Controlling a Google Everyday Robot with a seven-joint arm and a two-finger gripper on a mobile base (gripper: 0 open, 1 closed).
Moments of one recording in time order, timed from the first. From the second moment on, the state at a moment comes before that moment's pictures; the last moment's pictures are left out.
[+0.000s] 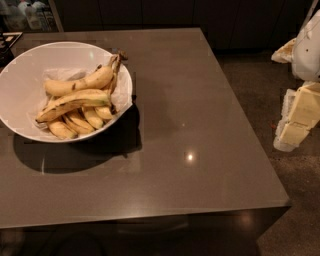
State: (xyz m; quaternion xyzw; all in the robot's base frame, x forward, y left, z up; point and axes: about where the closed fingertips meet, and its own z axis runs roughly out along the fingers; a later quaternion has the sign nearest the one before) arm 0.438 -0.217 0.976 -0.60 0.78 -0.03 0.16
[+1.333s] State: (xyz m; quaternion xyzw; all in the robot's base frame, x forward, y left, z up) arm 0.449 -0.123 0.983 -0.67 0.74 -0.08 0.09
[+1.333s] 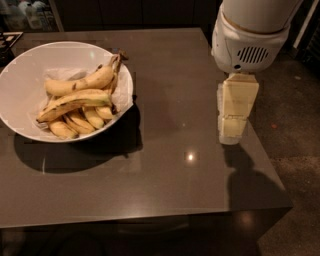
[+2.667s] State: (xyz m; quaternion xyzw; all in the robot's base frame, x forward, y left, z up) arm 0.480 -0.016 0.965 -0.71 0.69 -0.12 0.09
